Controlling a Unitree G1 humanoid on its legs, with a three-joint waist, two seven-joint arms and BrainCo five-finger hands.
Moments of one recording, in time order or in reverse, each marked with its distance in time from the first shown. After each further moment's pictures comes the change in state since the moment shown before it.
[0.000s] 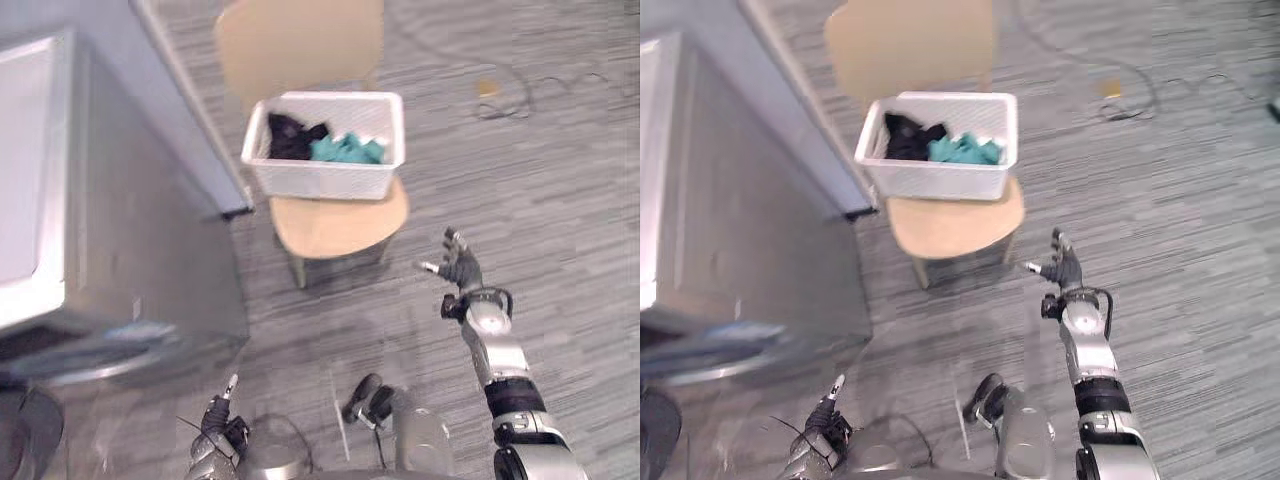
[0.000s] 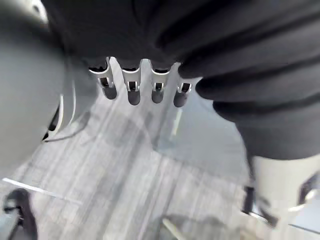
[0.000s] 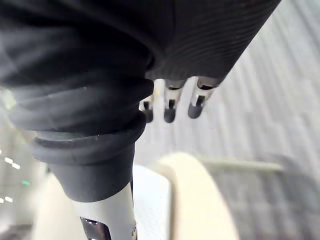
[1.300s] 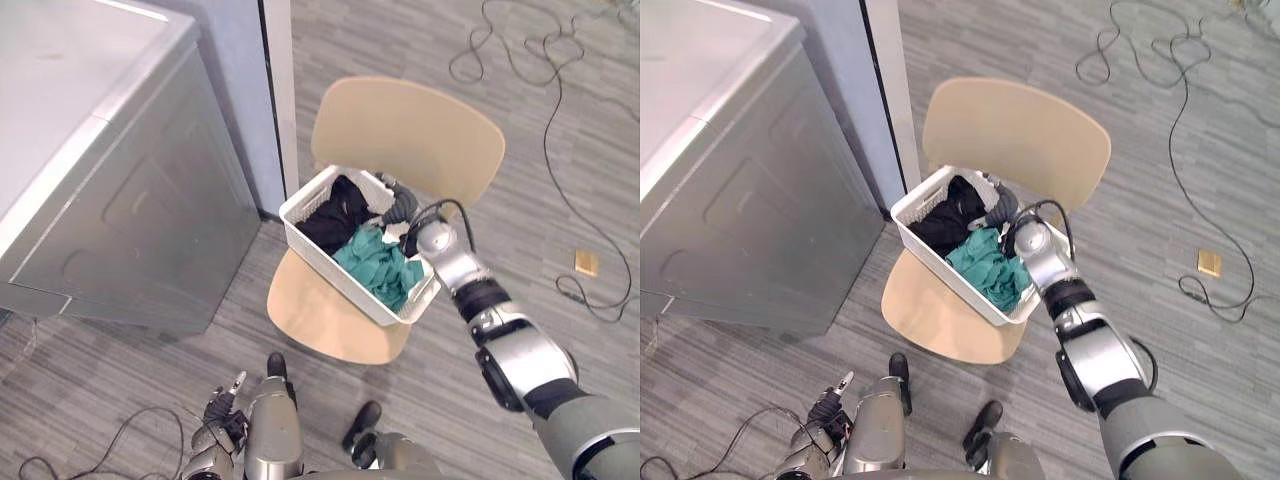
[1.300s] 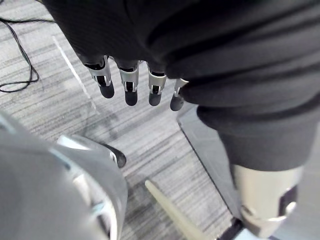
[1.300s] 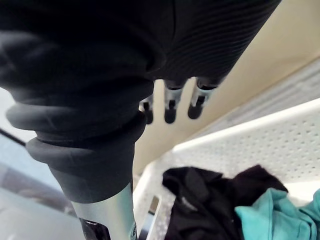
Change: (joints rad) left arm -0.056 0.053 -0.062 0.017 -0.008 0.004 0.001; right arm -0.637 -0.063 0.346 0.528 -0.239 0.007 0.069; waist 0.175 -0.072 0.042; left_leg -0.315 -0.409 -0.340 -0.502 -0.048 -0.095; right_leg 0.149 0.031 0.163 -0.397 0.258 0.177
